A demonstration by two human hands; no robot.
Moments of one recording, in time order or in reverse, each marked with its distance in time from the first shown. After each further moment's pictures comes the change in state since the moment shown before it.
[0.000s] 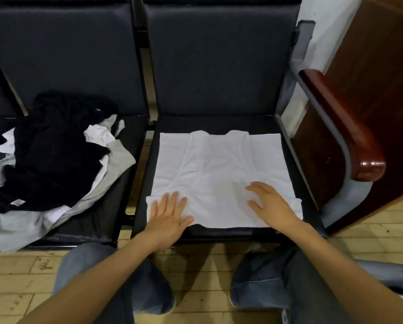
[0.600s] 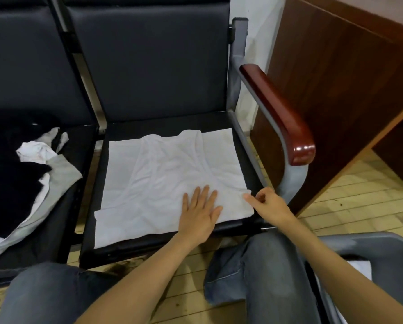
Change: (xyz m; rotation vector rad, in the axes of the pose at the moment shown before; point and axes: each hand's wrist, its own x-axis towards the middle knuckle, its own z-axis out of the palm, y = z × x) left_hand 0.059 0.172 0.026 0.013 0.182 0.276; right_hand -0.052 0.083 -0.037 0.412 0.107 0.460
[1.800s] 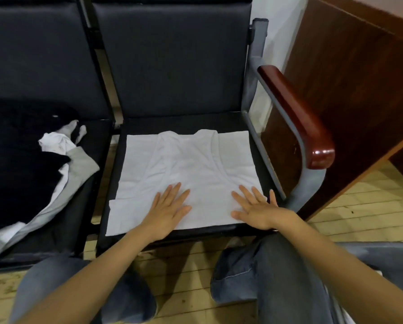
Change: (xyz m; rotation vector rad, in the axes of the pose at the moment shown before) left_hand -0.045 -0.104 -0.035 -0.152 -0.110 -0.038; right_hand 0.009 -0.033 0.023 -0.844 -0.500 -0.202
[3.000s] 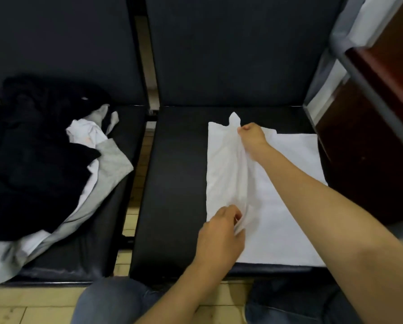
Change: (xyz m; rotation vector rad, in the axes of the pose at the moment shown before) left_hand 0.007 0.017 -0.024 -0.401 0.316 -0.161; right_hand 0.220 -0.126 -0.150 1.071 0.571 0.170
